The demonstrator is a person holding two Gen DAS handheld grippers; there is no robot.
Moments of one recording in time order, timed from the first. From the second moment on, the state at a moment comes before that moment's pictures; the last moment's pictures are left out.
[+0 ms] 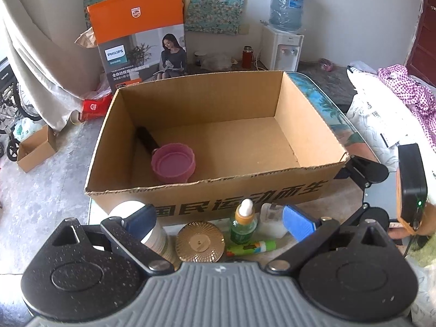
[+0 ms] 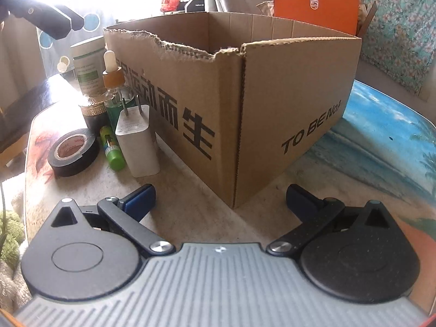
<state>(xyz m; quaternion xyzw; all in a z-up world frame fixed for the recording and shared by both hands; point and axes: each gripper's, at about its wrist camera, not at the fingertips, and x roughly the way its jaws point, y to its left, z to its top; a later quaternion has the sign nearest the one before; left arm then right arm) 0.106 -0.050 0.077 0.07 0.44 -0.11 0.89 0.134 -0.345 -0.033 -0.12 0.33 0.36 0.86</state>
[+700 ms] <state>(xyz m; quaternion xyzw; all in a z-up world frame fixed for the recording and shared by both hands) 0.107 -0.058 0.075 0.07 0.45 -0.11 0.88 0.135 -0.345 -0.034 -0.12 0.33 0.36 0.86</state>
